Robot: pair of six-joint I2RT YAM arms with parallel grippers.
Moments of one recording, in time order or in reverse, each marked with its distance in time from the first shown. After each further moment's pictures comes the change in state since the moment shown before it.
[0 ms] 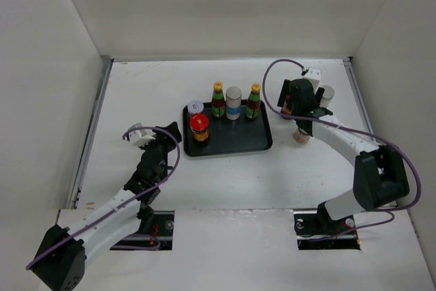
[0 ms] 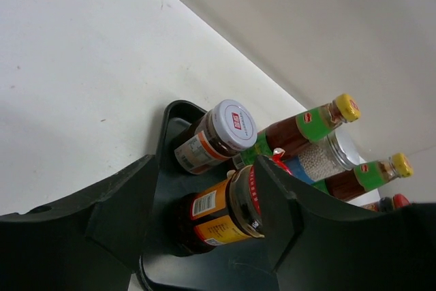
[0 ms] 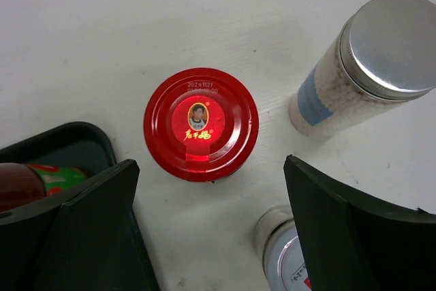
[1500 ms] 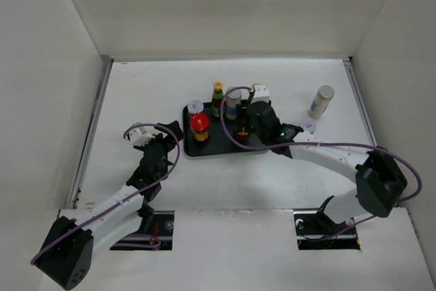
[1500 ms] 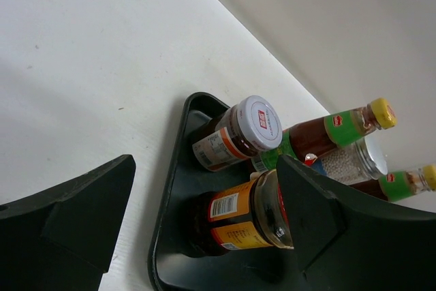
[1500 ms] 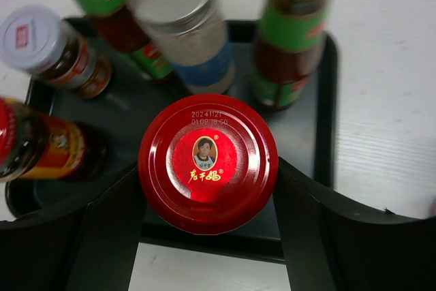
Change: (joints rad) left arm 0.060 0.100 -0.001 0.008 0.034 -0.080; right arm 0.440 -0.037 -0.015 0.019 -0.080 0.027
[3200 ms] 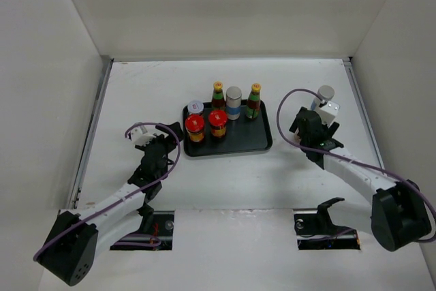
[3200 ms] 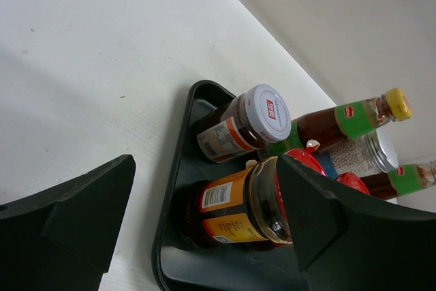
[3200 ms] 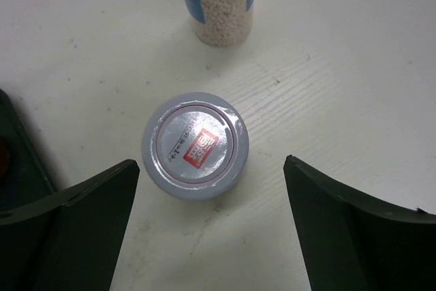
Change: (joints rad) left arm 0.028 0.054 -0.006 0.020 0.051 -0.026; right arm -0.388 -0.293 -0.359 -0.080 0.271 0.203
